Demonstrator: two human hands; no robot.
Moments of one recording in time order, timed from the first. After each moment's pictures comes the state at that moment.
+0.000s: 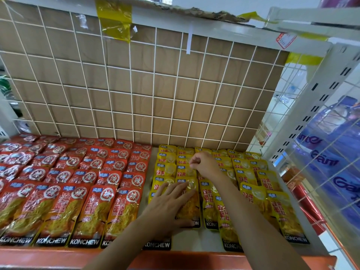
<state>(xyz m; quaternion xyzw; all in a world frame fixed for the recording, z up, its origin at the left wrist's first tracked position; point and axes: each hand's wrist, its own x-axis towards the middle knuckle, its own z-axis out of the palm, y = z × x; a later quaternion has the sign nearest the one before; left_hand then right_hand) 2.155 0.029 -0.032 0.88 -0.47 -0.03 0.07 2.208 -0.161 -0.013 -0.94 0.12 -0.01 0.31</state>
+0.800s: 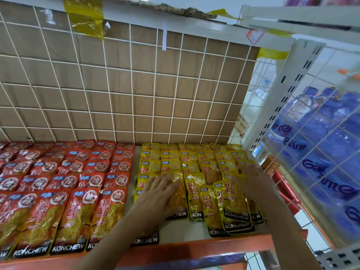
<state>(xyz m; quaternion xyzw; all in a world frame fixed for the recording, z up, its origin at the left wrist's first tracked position) 2.158 0.024 -0.031 0.90 -0.43 -0.02 0.05 2.057 -0.238 0.027 -0.95 0.30 -0.03 0.12</state>
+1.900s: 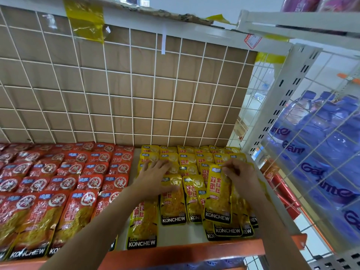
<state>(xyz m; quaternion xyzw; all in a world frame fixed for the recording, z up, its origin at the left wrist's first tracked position) 2.218 0.002 -0.025 0.91 -0.40 -0.08 0.11 2.077 -0.220 0.027 -0.87 0.16 -0.20 0.42</state>
